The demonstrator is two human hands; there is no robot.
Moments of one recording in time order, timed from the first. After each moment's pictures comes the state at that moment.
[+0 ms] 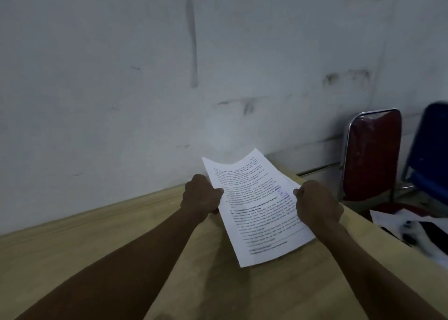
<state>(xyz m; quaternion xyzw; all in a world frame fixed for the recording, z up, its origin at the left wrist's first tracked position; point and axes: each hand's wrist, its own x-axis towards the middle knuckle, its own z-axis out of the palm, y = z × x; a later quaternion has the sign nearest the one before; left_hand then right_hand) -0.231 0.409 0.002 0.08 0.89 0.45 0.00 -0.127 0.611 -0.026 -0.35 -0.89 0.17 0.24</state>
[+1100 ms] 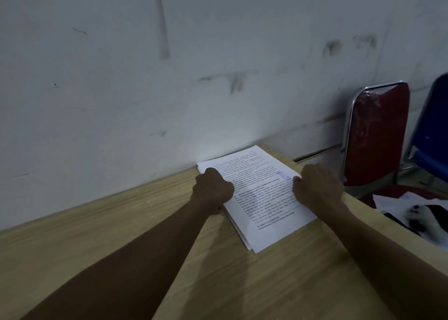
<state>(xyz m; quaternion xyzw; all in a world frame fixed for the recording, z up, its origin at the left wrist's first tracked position) -0.272 0.490 -0.038 0.08 0.92 0.38 0.09 -0.183 0.676 -0.060 -0.36 -0.91 0.11 0.17</state>
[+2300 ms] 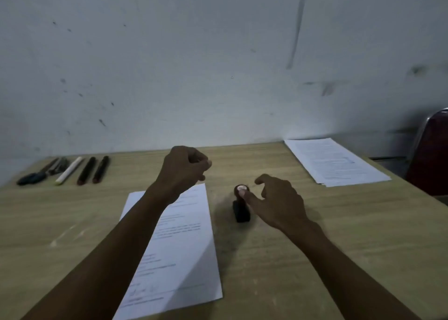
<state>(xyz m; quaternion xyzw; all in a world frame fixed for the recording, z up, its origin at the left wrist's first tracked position) -0.048 0.138 0.048 0.07 0.85 0.51 -0.08 -0.003 0.345 -0.010 -0.03 -0.95 0.27 0.15</state>
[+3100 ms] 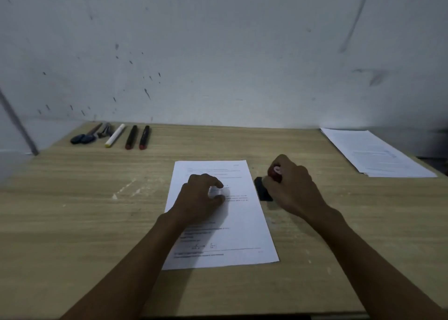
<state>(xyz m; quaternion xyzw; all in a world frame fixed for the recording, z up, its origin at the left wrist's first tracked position) -0.012 0.033 -0.065 0.13 0.94 0.30 -0.08 0.022 0.252 -0.007 0.03 -0.94 0.31 0.13</state>
